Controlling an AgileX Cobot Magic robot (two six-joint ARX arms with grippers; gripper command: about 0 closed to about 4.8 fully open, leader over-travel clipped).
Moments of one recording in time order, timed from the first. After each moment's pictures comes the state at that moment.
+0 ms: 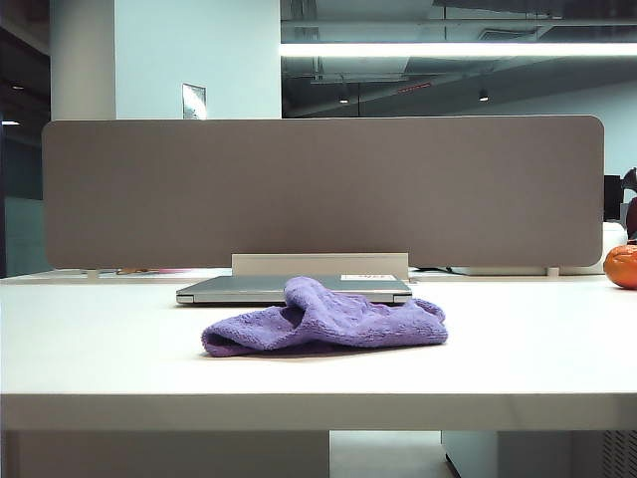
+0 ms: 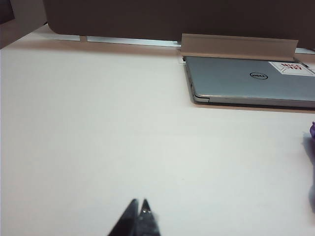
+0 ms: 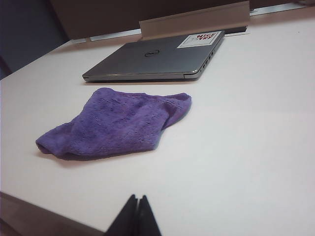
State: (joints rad) left arm -0.02 0.00 0.00 -0.09 0.02 -0.04; right arm 0.00 0.00 0.01 -0.15 -0.43 0.19
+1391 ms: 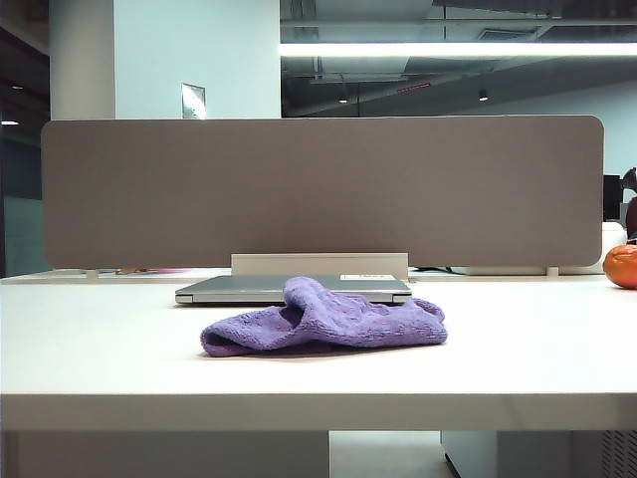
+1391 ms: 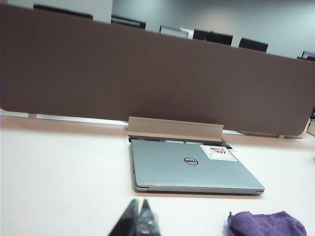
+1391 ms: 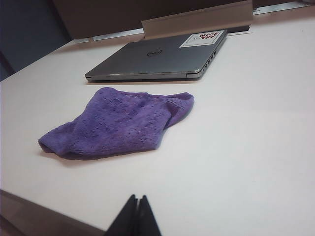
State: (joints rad) left arm -0.02 0.13 0.23 0.06 0.18 -0.17; right arm 0.00 0.00 0.01 -0.15 -0.44 0.19
